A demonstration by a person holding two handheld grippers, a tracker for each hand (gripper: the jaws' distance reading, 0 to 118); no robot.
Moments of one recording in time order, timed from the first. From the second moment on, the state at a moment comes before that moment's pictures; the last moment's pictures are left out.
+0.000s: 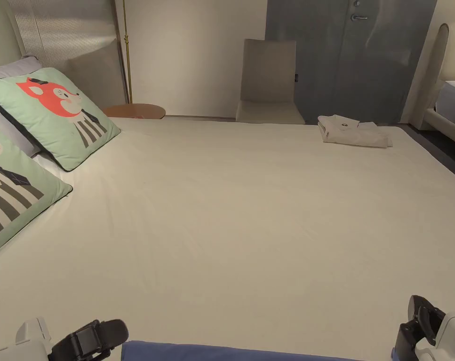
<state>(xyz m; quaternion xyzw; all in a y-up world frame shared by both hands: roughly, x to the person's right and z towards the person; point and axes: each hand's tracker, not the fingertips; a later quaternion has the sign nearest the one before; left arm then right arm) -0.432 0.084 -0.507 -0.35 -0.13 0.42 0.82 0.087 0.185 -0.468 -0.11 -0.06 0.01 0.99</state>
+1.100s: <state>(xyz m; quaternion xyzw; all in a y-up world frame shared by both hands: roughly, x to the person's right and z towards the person) -0.494 0.096 -0.468 -0.38 -0.05 0.41 0.83 0.075 0.178 -0.468 -0.13 -0.05 -0.01 0.99</state>
